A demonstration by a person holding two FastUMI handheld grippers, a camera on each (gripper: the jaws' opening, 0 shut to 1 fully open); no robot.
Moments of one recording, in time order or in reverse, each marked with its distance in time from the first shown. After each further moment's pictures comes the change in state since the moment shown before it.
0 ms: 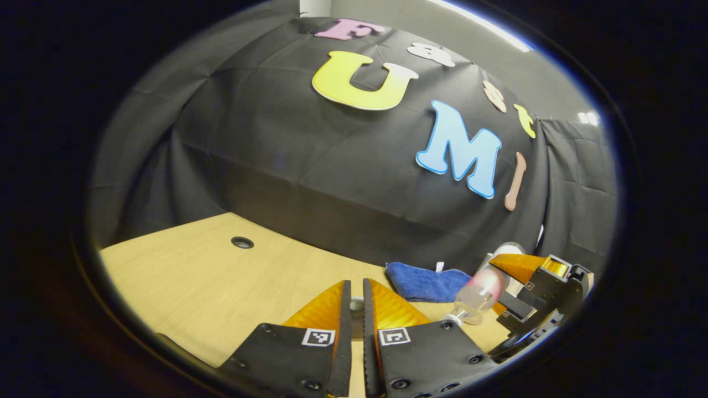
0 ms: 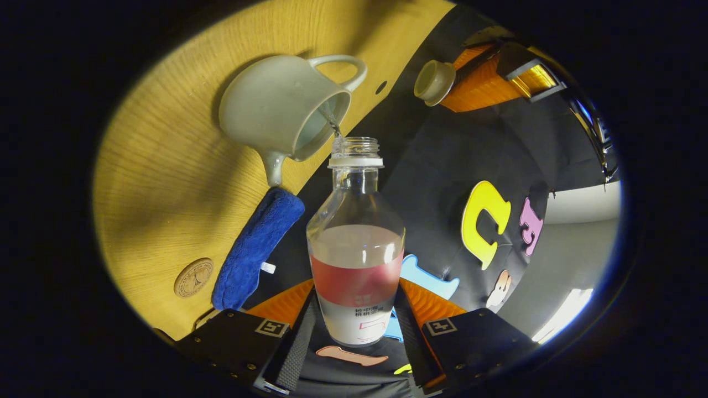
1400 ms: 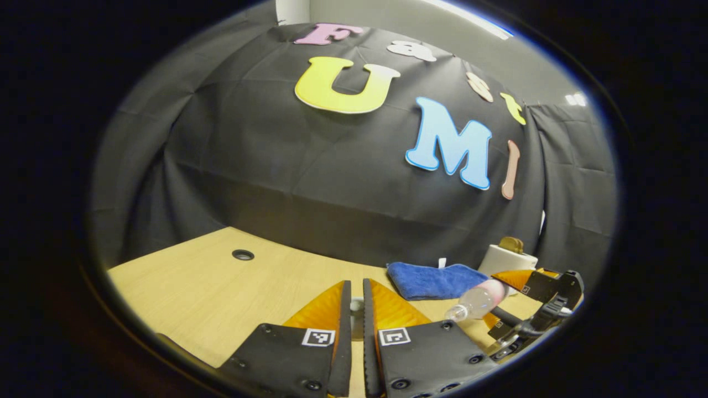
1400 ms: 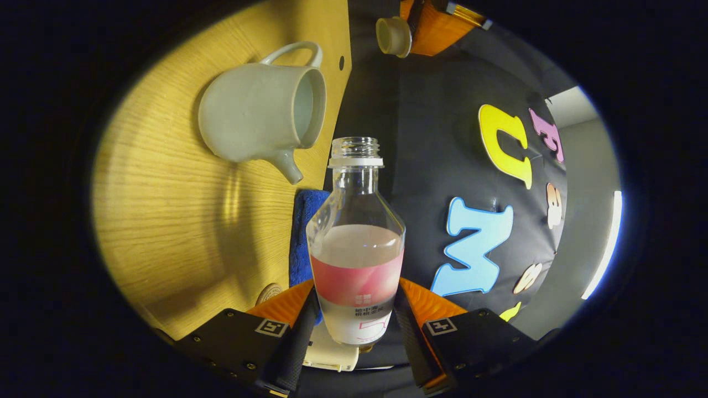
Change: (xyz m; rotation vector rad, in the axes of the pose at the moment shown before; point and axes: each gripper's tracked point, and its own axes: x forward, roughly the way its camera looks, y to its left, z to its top) left arm -0.003 -0.011 0.008 0.086 -0.019 0.007; right arm -0.013 0.071 -0.004 0.411 0.129 0.152
